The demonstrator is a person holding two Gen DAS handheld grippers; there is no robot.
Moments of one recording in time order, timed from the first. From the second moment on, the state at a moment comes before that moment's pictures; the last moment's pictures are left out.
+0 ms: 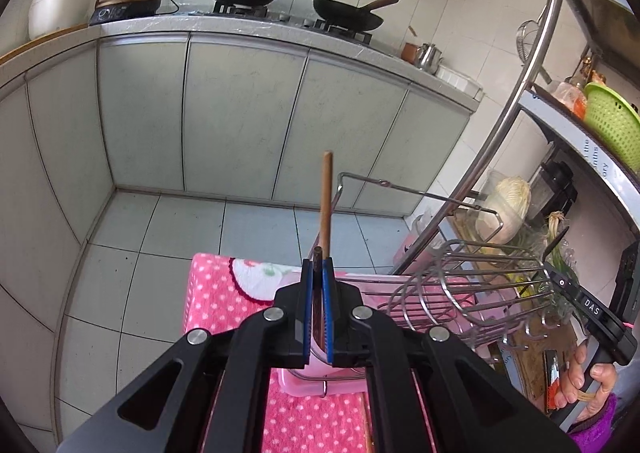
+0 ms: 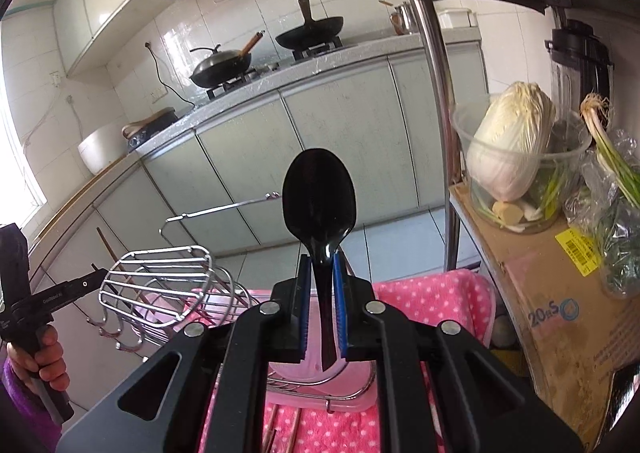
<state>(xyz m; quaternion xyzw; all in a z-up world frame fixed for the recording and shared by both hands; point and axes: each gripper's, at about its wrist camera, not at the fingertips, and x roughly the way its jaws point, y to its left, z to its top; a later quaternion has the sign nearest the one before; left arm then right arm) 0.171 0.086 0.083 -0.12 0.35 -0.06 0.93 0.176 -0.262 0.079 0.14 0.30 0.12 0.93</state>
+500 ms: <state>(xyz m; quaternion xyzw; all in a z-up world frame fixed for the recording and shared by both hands) 0.172 0.097 0.083 -0.15 0.34 -0.04 0.93 0.180 -0.265 0.061 0.16 0.34 0.11 0.92</state>
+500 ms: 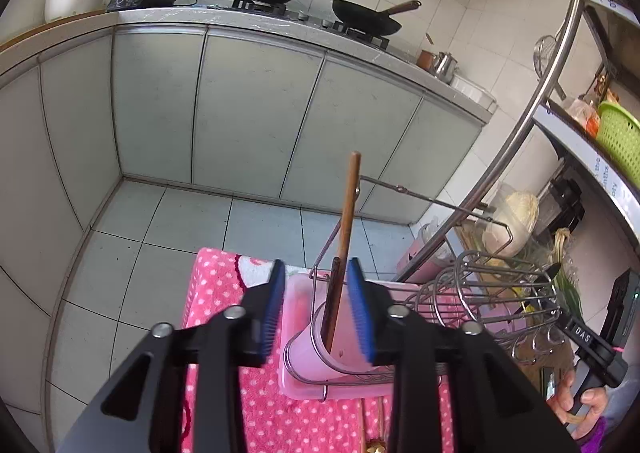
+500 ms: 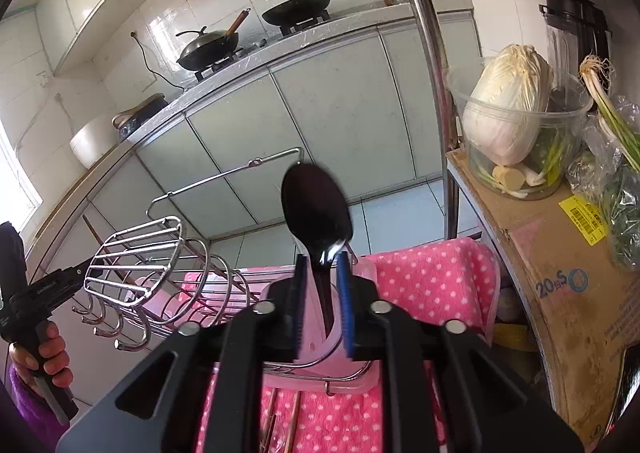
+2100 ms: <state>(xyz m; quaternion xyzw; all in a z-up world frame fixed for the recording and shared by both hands) 0.099 -0.001 -0.055 -0.13 0.52 -0.12 0.84 0.043 -0.233 -0.042 0.19 0.44 0.14 0.87</state>
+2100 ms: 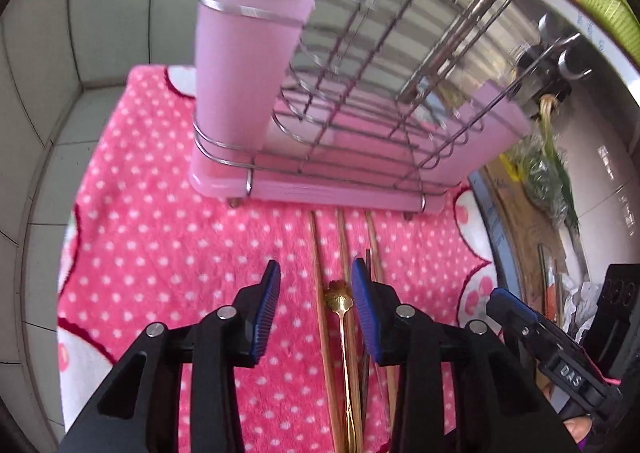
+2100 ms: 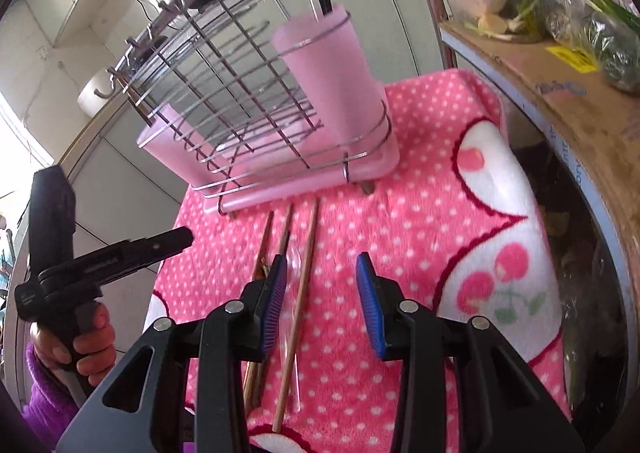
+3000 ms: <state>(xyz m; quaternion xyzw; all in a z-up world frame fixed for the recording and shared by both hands) 0.141 -0.015 -0.102 -0.09 0.58 -0.08 0.81 0.086 -0.203 -0.075 0.18 0.50 0.18 0.83</state>
